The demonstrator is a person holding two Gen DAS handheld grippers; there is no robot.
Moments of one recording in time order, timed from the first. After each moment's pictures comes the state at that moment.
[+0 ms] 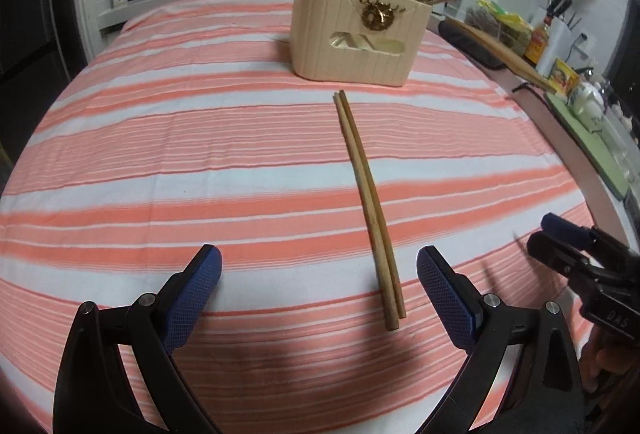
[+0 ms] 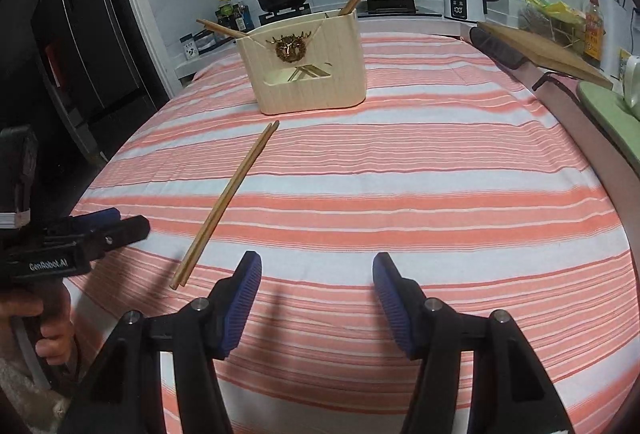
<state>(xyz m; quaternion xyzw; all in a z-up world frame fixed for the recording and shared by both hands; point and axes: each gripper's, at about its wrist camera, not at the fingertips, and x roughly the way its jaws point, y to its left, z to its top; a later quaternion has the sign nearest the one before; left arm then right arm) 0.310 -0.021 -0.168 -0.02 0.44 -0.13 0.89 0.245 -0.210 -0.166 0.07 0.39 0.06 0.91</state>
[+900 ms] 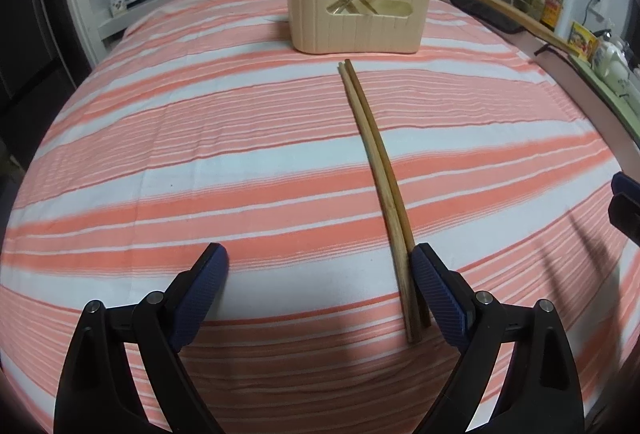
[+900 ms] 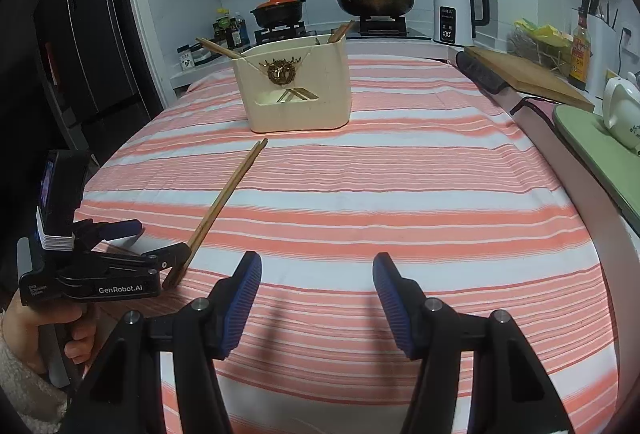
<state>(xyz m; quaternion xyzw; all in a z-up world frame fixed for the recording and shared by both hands) 0.316 -0.036 -0.190 0.04 0.45 -0.09 0.89 0.231 -0.221 -0.149 0.04 0.37 0.04 0.93</state>
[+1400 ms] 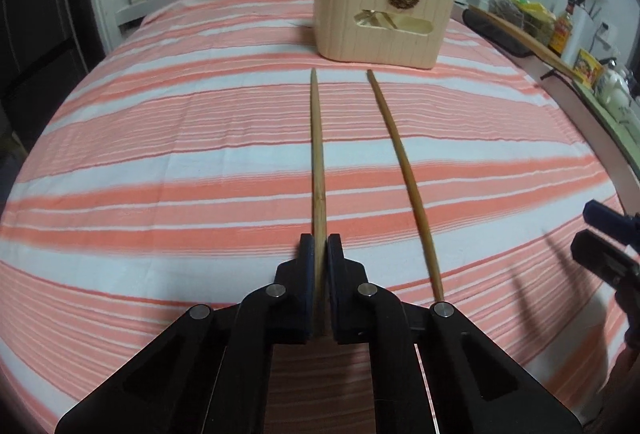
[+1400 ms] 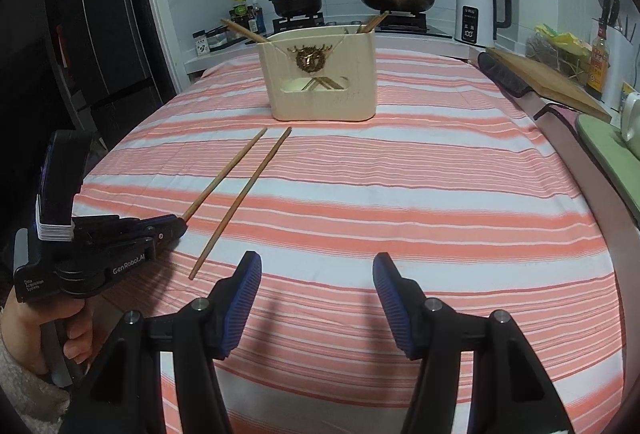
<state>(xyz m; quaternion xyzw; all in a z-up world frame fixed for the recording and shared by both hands) 0.307 -0.007 -0.186 -0.01 0.44 -0.08 0.90 0.243 -0.185 -0.157 0.02 0.39 0.08 0.92</state>
